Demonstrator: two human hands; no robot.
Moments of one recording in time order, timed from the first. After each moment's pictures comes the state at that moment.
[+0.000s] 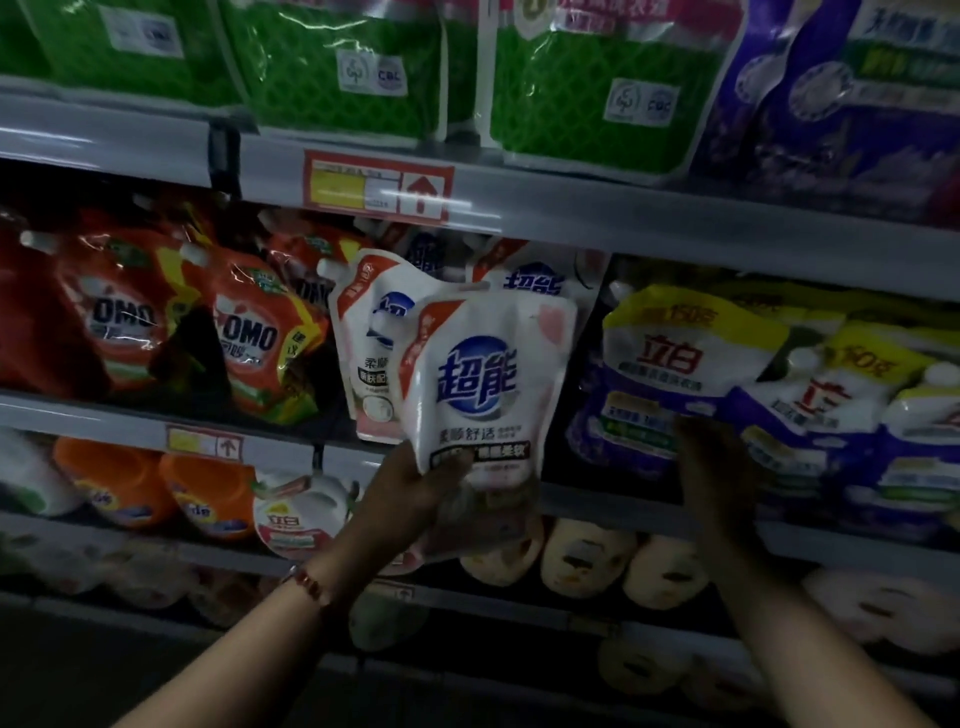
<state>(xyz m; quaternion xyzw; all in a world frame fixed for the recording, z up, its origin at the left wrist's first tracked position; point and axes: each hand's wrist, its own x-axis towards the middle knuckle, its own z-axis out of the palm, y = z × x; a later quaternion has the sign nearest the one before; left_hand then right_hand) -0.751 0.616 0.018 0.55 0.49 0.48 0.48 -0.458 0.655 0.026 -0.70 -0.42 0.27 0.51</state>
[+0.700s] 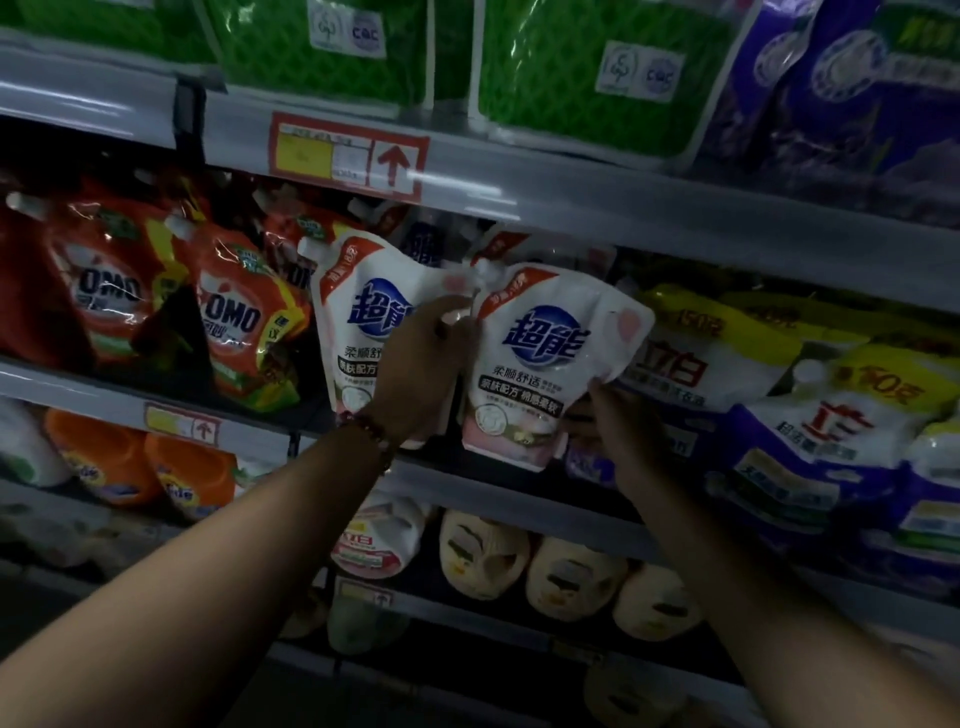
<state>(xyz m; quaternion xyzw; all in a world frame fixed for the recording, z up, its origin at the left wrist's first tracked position) -0.718 0.734 0.048 0.63 0.53 0.54 0.17 -0.504 0.721 0.034 -0.62 -0.45 0.45 0.45</state>
